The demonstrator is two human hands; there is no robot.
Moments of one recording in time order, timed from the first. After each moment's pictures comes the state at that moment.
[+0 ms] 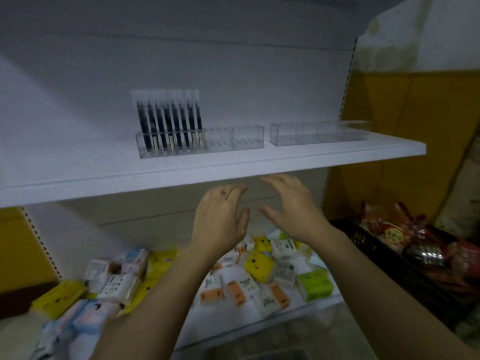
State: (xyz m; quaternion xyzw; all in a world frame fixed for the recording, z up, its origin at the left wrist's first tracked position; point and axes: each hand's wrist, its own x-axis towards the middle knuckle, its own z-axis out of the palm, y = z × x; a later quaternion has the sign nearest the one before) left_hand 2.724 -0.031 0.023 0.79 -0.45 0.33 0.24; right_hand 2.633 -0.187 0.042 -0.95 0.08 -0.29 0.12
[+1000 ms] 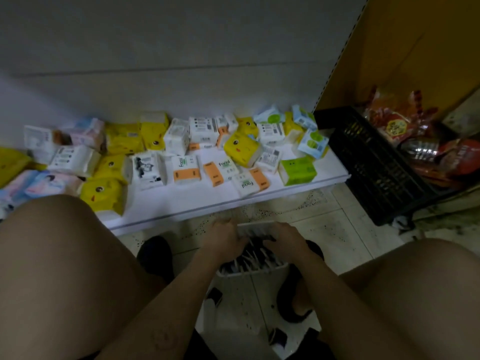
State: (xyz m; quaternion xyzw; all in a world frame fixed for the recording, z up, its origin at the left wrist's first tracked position) left_hand 2.649 -0.051 -0.302 0.89 -0.37 -0.23 0.14; right_hand 2.541 -0.202 -0.295 -0.90 0.28 0.19 0.26
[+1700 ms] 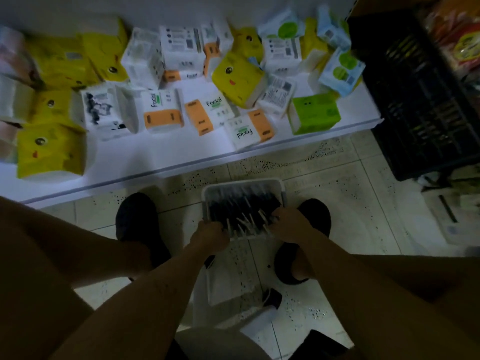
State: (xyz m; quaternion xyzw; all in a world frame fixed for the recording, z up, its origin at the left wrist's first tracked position) left_hand 2.637 -0.055 -0.455 0.84 -0.23 -0.49 0.08; right_hand 2.543 -0.243 -0.401 -0.84 0.28 0.37 0.27
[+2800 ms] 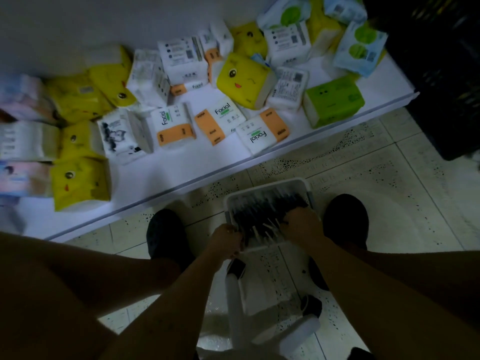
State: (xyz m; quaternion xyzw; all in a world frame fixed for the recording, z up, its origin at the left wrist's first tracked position) left_hand 2.660 -0.048 -0.432 0.79 0.07 -0.53 0.31; right_hand 2.559 -0.224 -0.449 -0.88 0.31 0.29 0.23
